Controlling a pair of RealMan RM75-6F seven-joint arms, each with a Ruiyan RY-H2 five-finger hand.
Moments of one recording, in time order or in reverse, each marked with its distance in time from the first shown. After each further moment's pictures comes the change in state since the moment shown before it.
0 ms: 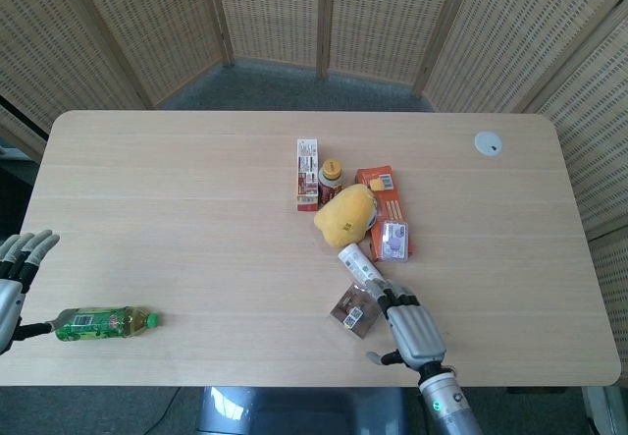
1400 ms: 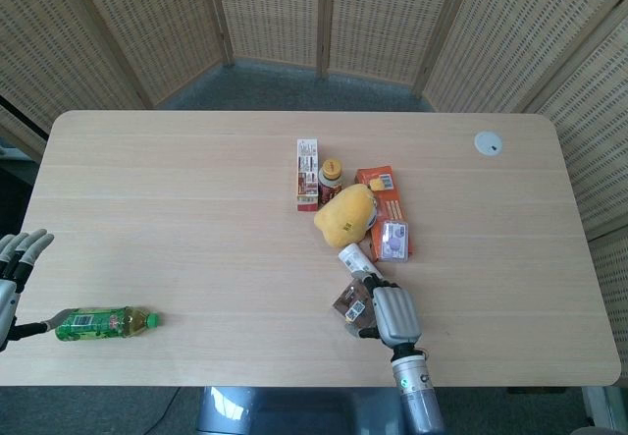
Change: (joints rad) left arm 0.008 0.009 -0.007 0.001 -0.005 0.003 -0.018; right arm 0.052 -0.303 0.035 0.367 -0.066 0.131 0.162
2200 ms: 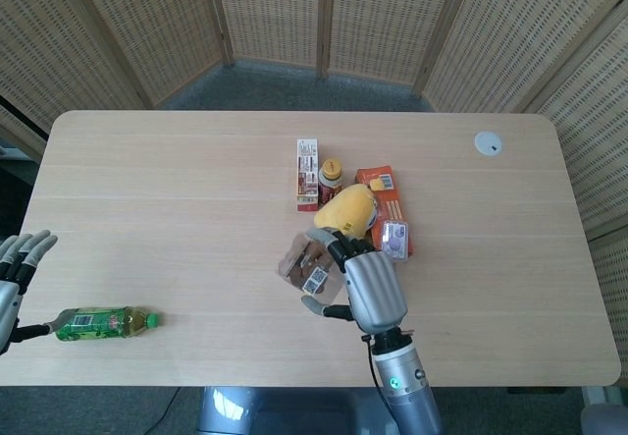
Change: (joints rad) left arm 0.002 0.000 0.006 -0.008 0.019 0.003 -0.007; right arm 0.144 0.068 0.247 -0.467 -0.116 -0.008 -0.267
